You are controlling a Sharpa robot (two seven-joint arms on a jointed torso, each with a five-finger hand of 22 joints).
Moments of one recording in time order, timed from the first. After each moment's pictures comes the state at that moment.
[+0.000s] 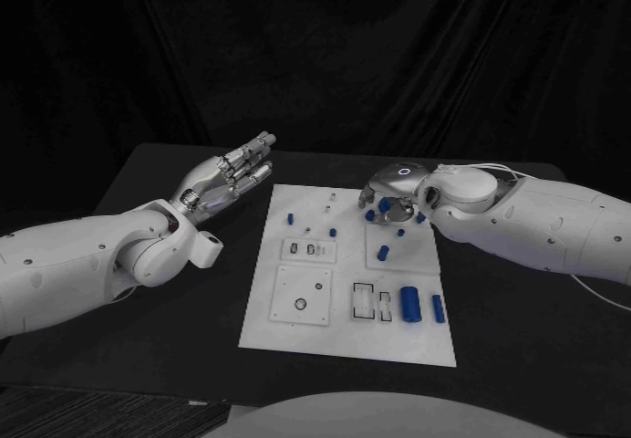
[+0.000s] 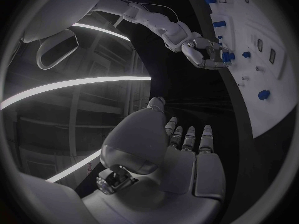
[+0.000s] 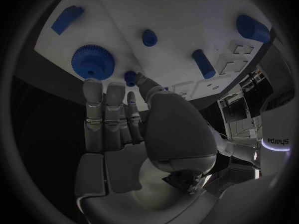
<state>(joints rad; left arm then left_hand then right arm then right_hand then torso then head) 1.24 -0.96 -0.21 1.50 -0.33 -0.08 0.68 1.47 0.24 -0.17 0.25 0.60 0.22 -0.01 0.02 0.03 0.00 -0.04 0.00 0.00 0.00 0.04 0.00 0.00 0.16 0.00 0.15 0.01 0.00 1.30 -0.59 -0.21 1.19 -1.79 -0.18 0.02 1.35 -0.11 0.29 0.03 0.14 0.80 0.01 0.14 0.30 0.76 0.06 0.38 0.18 1.31 -0.04 1.03 0.65 0.17 1.18 0.07 1.01 0.83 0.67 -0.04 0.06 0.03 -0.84</state>
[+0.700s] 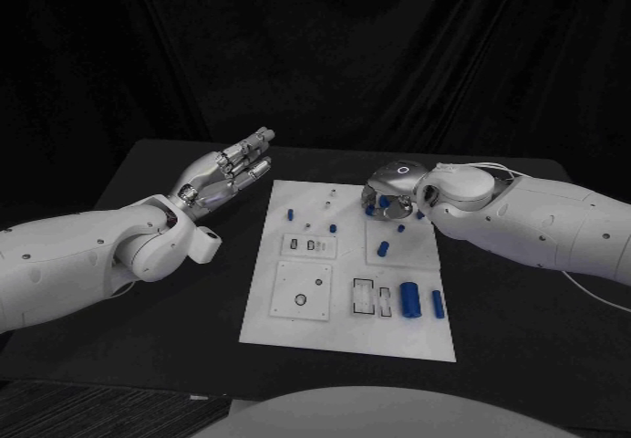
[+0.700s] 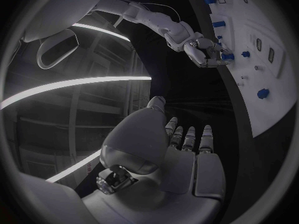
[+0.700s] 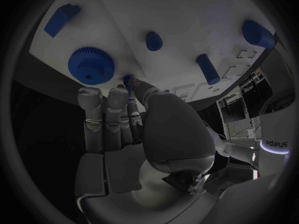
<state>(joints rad) 1.24 -0.96 -0.21 1.49 -0.33 -0.07 0.68 1.47 0.24 -0.17 0.24 0.61 0.22 0.00 0.02 0.03 0.00 -0.04 0.00 0.00 0.00 0.04 0.00 0.00 0.16 0.00 0.15 0.01 0.00 1.28 -0.56 -0.21 1.14 -1.79 -0.20 0.06 1.39 -0.09 0.40 0.01 0.16 0.94 0.07 0.16 0.30 0.96 0.03 0.34 0.11 1.35 -0.06 1.08 0.70 0.16 1.24 0.05 1.10 0.97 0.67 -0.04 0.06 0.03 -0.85</state>
